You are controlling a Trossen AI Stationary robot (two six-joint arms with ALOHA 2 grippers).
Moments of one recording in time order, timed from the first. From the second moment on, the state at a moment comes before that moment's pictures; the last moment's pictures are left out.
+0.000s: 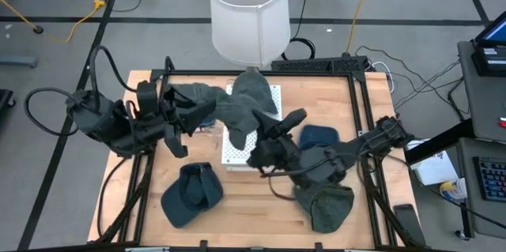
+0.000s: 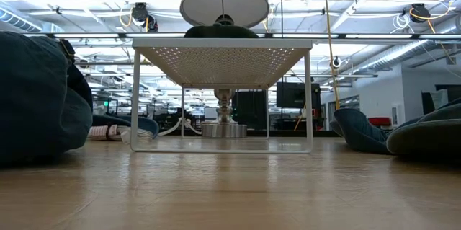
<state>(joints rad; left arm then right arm) -0.57 1.43 1.91 -0.19 -0.96 -0.29 0.49 1.87 2.08 -0.04 1.36 -0.97</state>
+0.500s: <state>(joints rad) -0.55 1.43 1.91 -0.12 -0.89 -0.29 0.51 1.74 2.08 -0.23 1.33 -1.01</state>
